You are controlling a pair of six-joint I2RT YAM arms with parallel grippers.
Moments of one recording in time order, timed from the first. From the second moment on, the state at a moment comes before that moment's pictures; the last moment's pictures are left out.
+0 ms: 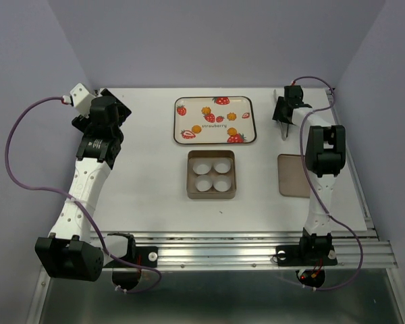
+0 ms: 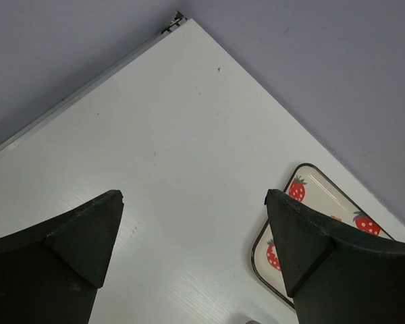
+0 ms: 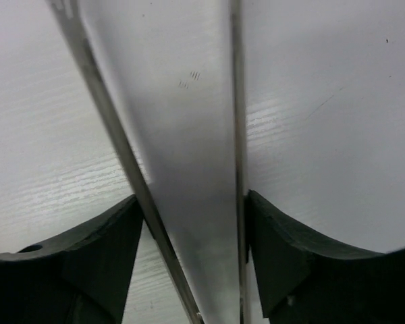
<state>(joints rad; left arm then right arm) -0.12 1.17 1.20 -0.40 -0.58 -0.64 0.02 2.33 1.82 -0.28 0.22 0.25</state>
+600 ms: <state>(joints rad) -0.12 1.16 1.19 -0.42 -0.57 -0.65 0.01 2.25 1.74 -0.30 0.16 0.23</state>
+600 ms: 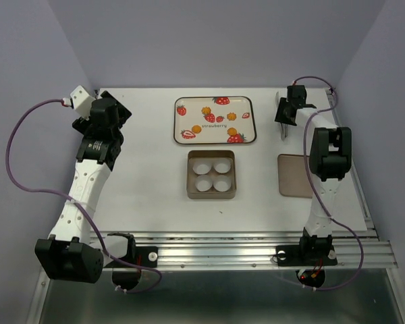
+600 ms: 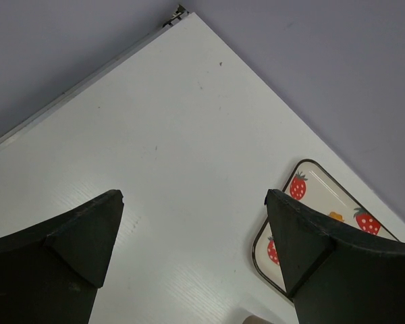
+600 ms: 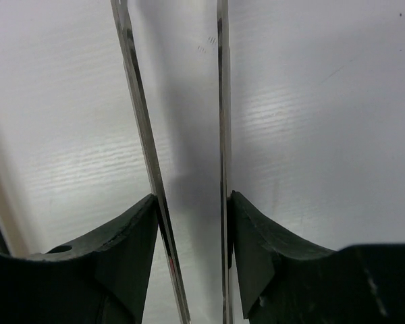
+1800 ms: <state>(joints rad) -0.13 1.20 1.04 -0.31 -0.27 -0.69 0.34 1.76 1.45 -0.44 -0.02 0.15</state>
